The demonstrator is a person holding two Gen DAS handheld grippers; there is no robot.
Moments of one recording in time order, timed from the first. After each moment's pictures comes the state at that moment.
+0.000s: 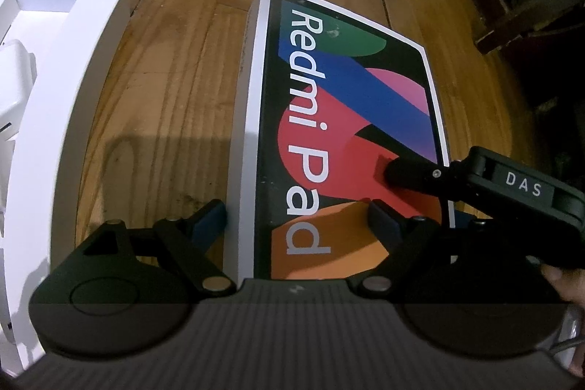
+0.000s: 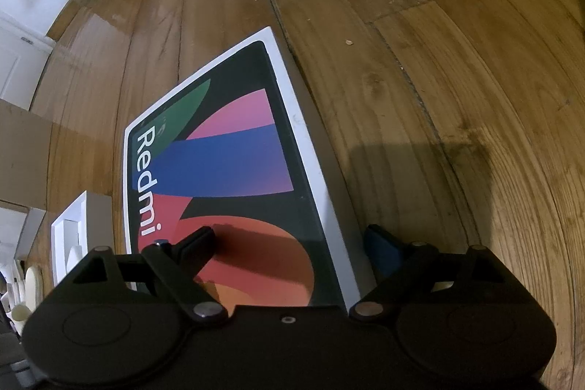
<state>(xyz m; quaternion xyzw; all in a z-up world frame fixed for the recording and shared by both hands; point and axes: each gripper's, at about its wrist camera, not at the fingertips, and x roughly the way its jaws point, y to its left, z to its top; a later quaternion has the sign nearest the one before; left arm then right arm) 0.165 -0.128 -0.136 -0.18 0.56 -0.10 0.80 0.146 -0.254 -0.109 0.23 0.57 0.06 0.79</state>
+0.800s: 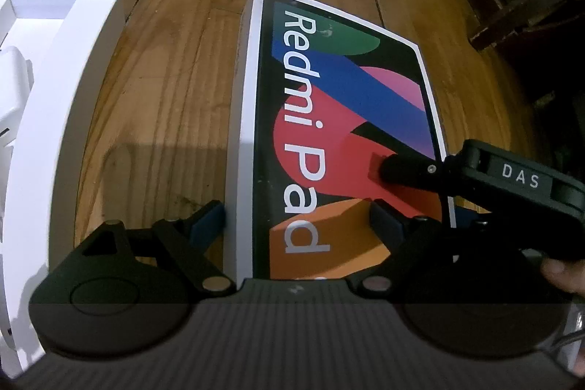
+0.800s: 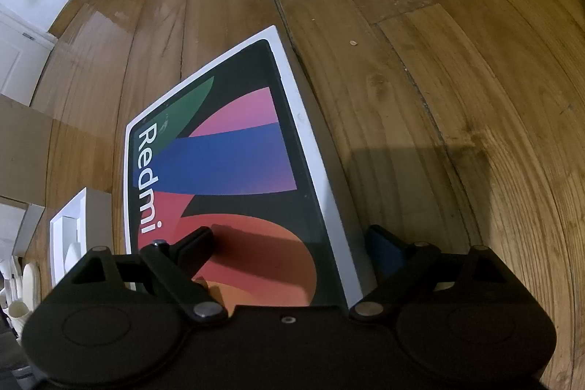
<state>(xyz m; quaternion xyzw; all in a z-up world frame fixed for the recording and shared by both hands) 0.162 -0.131 -0.137 -0.18 0.55 -0.11 0.81 0.143 -0.255 -0.108 0.23 0.56 0.06 0.79</state>
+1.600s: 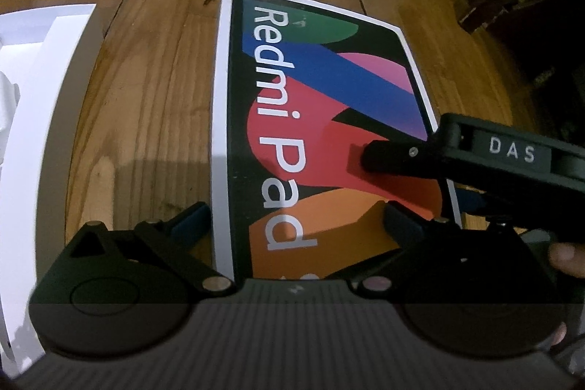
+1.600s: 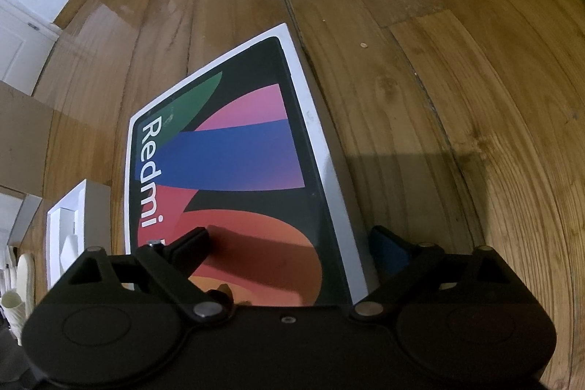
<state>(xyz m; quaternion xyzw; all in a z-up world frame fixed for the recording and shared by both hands) 0.153 -0.147 -0.134 -0.13 0.54 -0.13 0.82 0.139 -0.252 -0.106 0.22 0.56 0.07 0.80</state>
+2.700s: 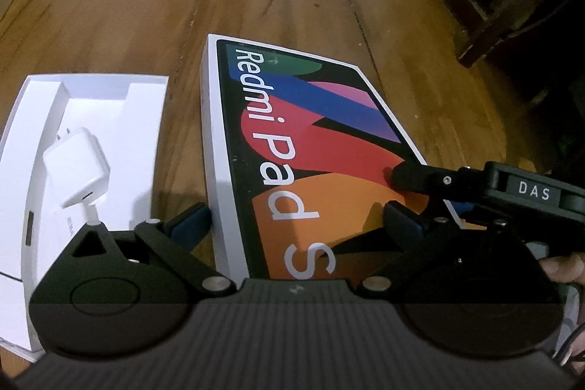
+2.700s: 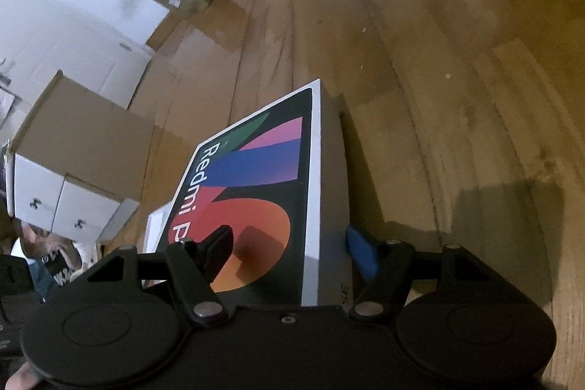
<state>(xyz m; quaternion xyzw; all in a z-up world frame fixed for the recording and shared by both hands) 0.140 -0.104 -0.069 -0.11 0.51 -0.11 0.85 0.123 -0.253 -0.081 0.28 0.49 0.21 0.80</state>
